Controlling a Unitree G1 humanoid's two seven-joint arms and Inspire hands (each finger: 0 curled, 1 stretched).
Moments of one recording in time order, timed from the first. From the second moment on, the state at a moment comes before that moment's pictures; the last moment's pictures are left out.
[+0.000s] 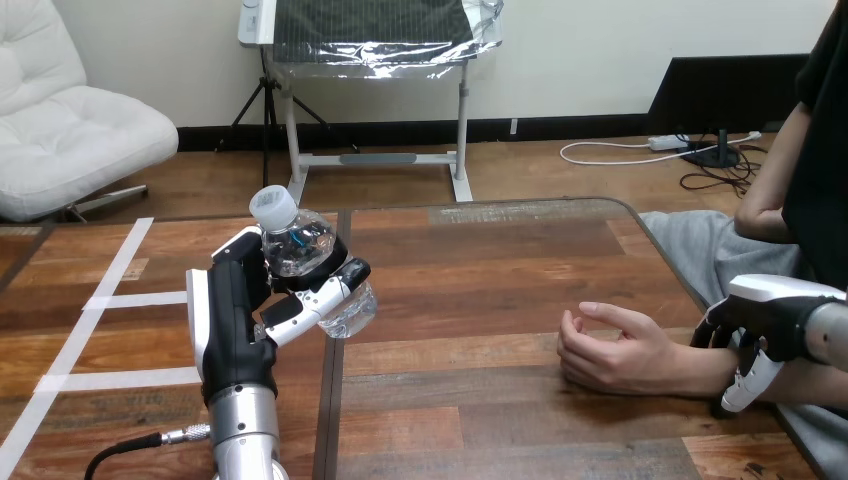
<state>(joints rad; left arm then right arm) -0.15 -0.01 0.05 0.49 0.16 -0.48 0.31 -0.55 -0.75 0.31 0.77 -0.74 -0.10 0.51</state>
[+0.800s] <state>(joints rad) -0.14 -0.02 0.05 0.47 0.15 -0.48 0.30 -0.60 -0.75 0.34 0.85 -0.71 -0.14 0.50</state>
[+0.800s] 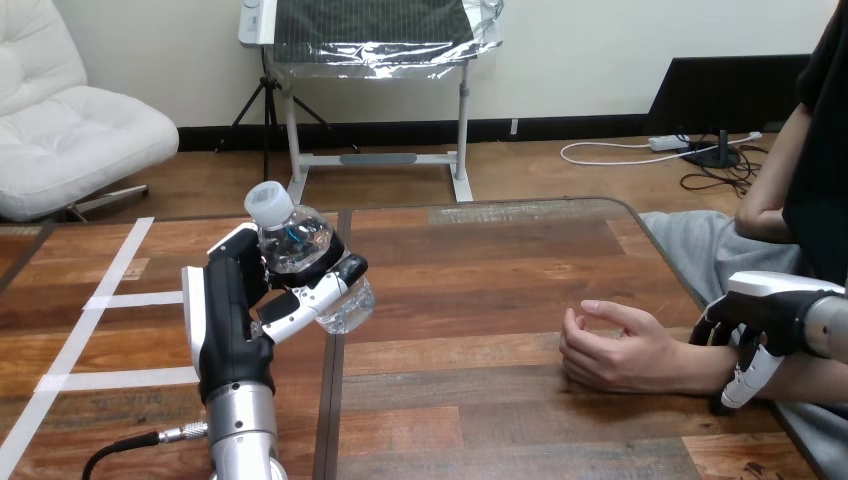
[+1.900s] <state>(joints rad) -0.13 -0.01 0.06 0.47 0.14 -0.48 0.29 -0.57 -0.75 0.37 0.83 -0.70 -0.14 0.38</state>
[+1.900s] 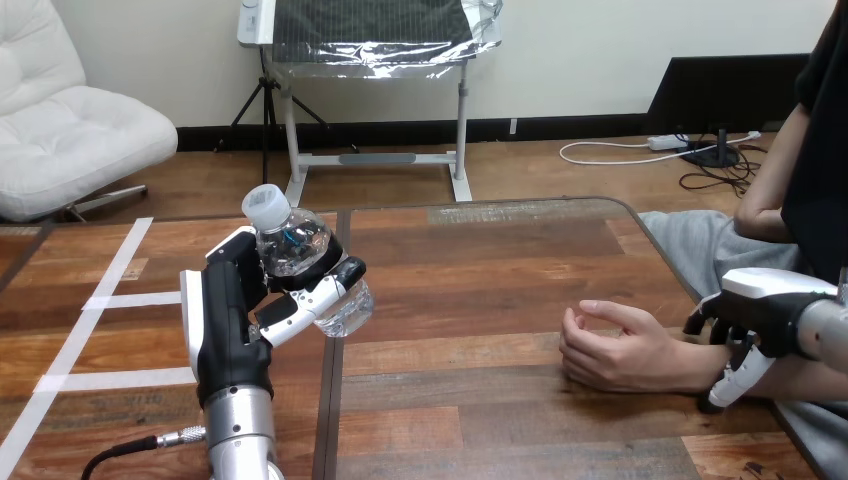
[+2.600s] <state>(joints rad) -0.13 -0.01 0.06 0.47 0.13 -0.48 0.29 -0.52 -0.74 0.38 0.81 -0.70 -0.19 0.19</state>
